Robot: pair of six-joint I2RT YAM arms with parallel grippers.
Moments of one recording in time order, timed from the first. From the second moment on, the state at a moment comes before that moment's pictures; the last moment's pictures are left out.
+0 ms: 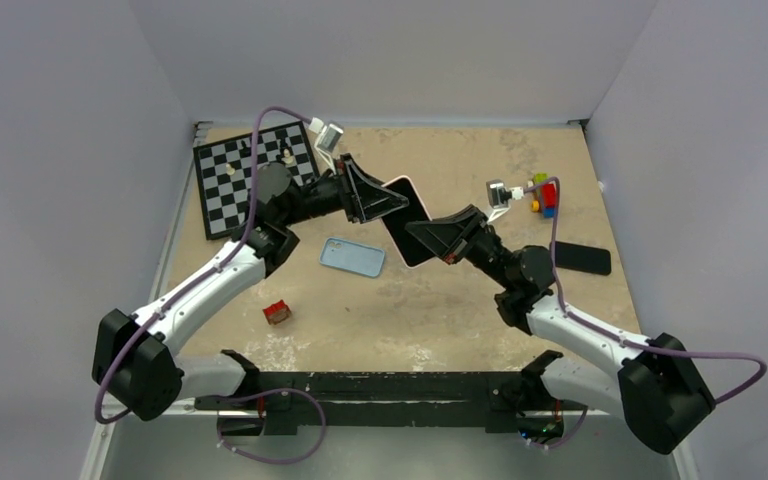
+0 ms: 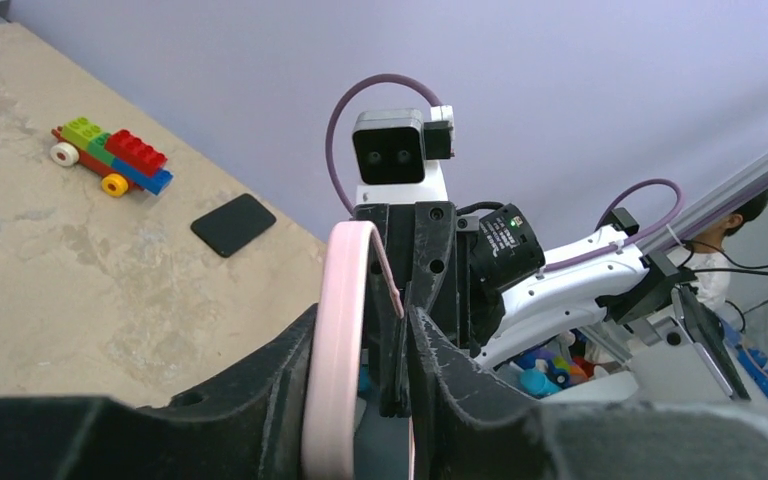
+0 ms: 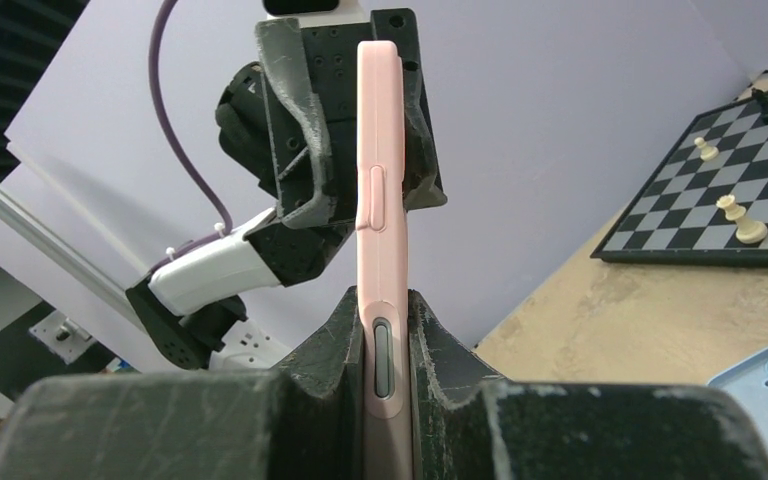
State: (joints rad) left arm -0.56 1.25 0.99 0.48 0.71 -0.82; right arm 0.60 1.07 0.44 1.12 -0.40 1.11
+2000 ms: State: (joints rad) left arm -0.54 1.46 1.15 0.37 1.04 -0.87; right arm 0.47 0.90 0.75 -0.03 -0.96 0.45
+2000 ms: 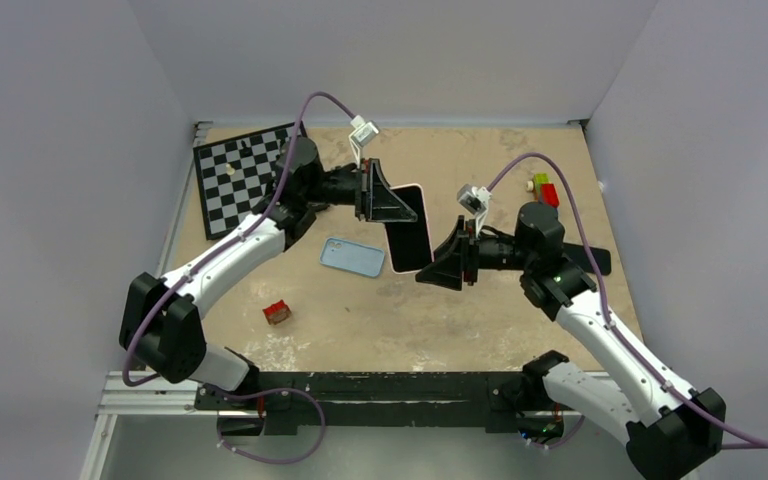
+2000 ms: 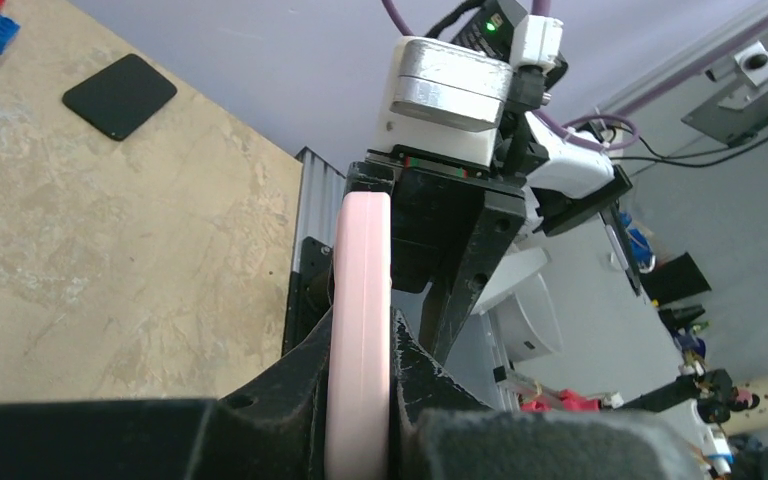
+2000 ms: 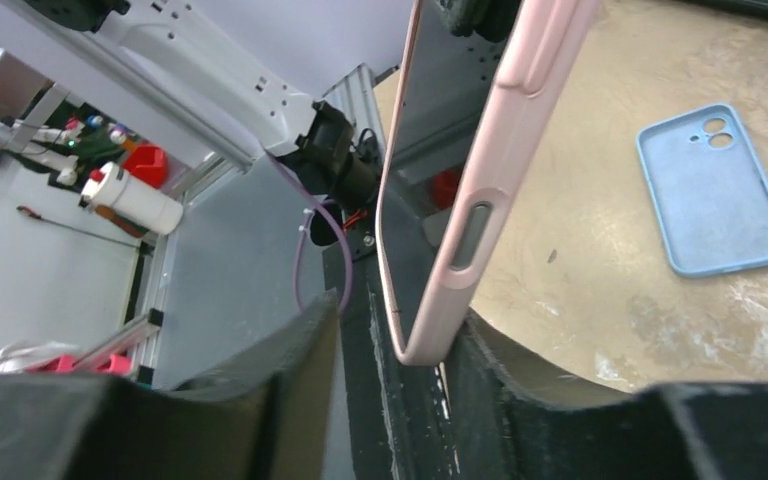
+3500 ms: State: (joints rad) left arm -0.53 1.43 1.12 0.72 1.17 -1.36; right arm 0.49 1.06 0.78 0.56 -1.35 0.47
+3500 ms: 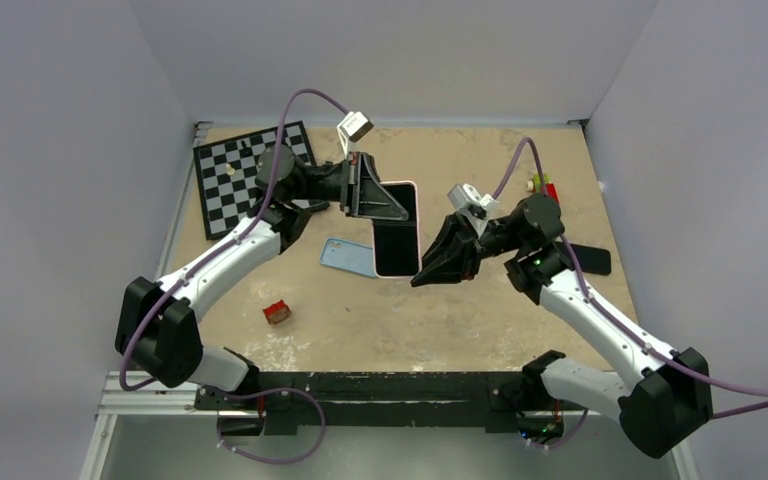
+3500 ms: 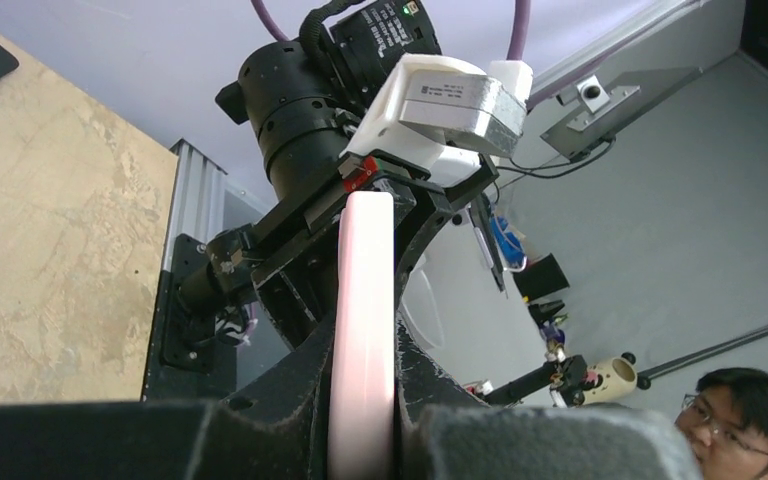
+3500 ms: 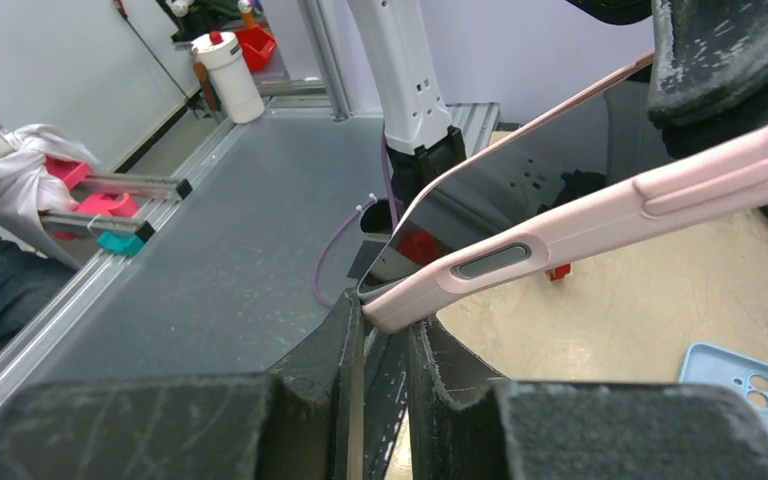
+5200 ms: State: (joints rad) left arm -0.60 1.10 0.79 0.54 0.29 -1.24; right arm 0.59 0.82 0.68 0.27 -0.46 0.73
